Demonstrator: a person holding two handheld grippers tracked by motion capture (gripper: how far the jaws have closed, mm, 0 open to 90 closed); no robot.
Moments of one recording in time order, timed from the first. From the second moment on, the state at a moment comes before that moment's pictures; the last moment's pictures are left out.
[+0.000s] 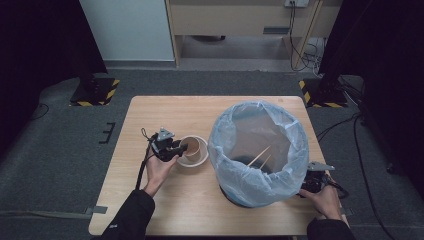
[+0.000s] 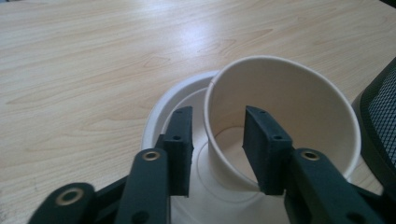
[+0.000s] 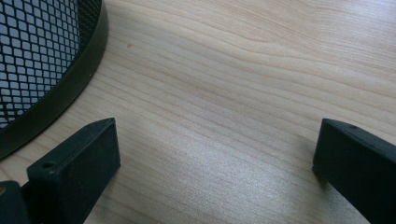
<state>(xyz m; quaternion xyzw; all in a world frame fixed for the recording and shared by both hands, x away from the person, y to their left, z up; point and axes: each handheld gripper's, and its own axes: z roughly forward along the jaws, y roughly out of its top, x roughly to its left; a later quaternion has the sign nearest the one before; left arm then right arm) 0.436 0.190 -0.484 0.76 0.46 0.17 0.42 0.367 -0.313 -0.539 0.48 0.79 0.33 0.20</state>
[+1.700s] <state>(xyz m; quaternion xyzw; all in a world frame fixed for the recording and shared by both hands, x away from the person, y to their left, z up) 0.373 0.252 -0.346 0.63 0.40 0.26 0.61 0.366 -0.313 -0.539 0.48 0.79 0.33 0.19</state>
